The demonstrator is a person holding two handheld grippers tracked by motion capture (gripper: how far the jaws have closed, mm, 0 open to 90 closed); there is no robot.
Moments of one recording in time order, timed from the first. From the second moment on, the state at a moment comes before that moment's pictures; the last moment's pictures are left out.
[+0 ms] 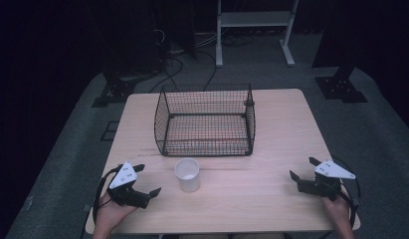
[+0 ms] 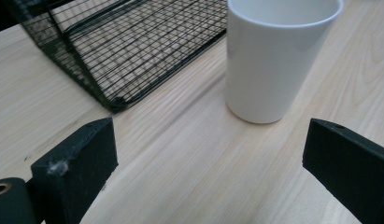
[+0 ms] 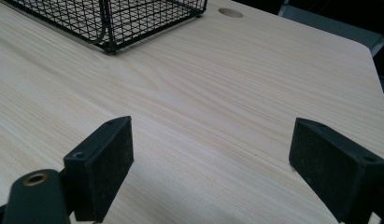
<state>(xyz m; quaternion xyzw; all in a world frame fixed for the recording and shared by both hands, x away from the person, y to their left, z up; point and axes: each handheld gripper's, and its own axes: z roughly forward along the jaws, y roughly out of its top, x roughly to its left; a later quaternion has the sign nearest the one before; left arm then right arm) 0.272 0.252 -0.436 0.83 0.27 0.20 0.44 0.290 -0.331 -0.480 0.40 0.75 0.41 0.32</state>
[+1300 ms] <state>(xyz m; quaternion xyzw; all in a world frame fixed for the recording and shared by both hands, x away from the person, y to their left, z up) 0.294 0.185 -0.425 0.89 0.20 0.13 0.40 0.290 -0.331 -0.480 0.40 0.76 0.41 0.32</state>
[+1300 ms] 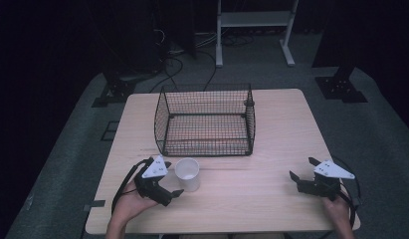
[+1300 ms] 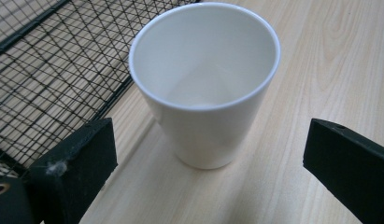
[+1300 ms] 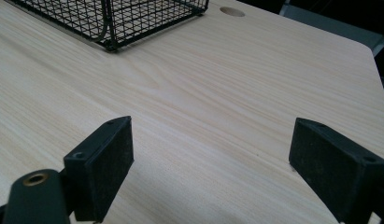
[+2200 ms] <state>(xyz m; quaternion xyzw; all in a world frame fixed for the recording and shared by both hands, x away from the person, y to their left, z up) 0.319 0.153 -0.429 0.91 0.21 0.10 0.35 0.290 -0.330 -0.480 0.39 0.76 0.41 0.32</state>
